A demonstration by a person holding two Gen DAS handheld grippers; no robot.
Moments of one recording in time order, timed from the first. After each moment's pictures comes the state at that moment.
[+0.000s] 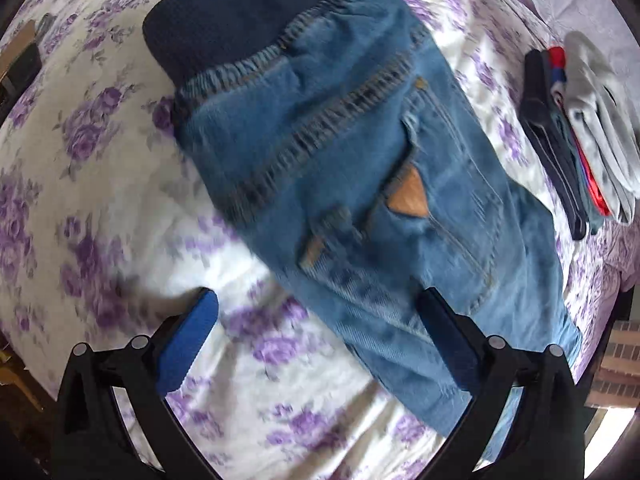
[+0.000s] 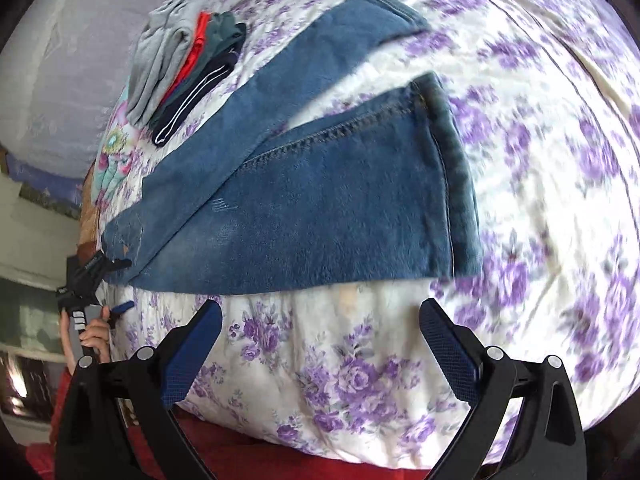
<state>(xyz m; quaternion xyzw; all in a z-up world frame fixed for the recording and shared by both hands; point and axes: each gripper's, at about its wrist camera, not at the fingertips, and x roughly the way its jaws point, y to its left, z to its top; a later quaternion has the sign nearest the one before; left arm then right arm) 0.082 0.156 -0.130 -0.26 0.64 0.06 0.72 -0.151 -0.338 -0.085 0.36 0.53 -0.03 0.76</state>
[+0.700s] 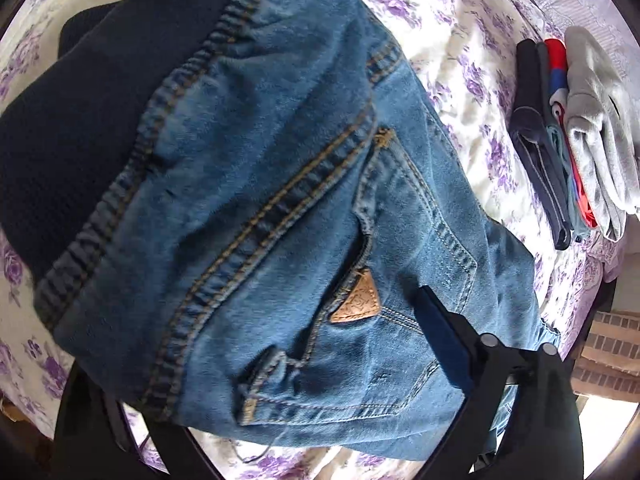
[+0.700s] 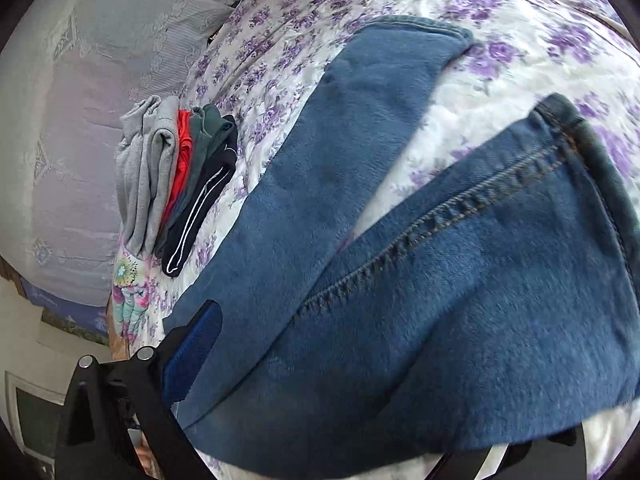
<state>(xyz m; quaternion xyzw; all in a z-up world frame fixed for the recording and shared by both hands) 0.140 0.156 -0.131 -0.26 0.68 0.00 0.69 -0.042 -0.327 -0.113 0.46 0.37 -0.12 0.80</state>
